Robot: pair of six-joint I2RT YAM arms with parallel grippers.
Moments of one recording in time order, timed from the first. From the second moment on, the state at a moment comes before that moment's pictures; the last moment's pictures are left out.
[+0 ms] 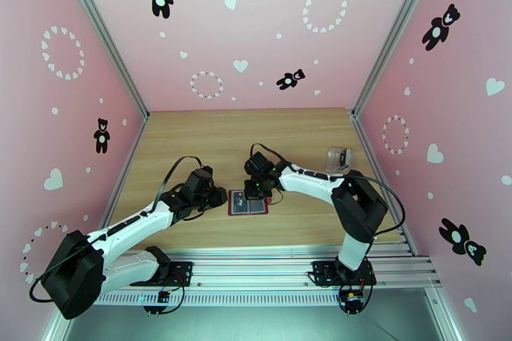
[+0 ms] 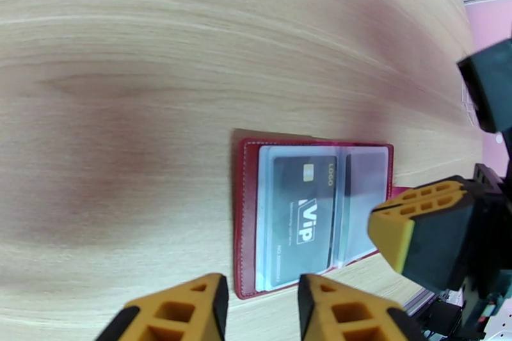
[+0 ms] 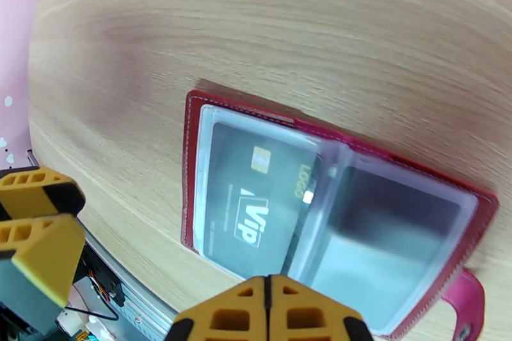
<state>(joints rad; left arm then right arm) -0.60 1.17 0.58 -0.31 0.12 -0.83 0.81 1.82 1.17 -0.52 -0.31 0.63</state>
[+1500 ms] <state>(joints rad) -0.61 1.40 0.58 -0.13 0.26 -0.84 0.82 1.93 1.20 -0.53 -0.30 0.62</state>
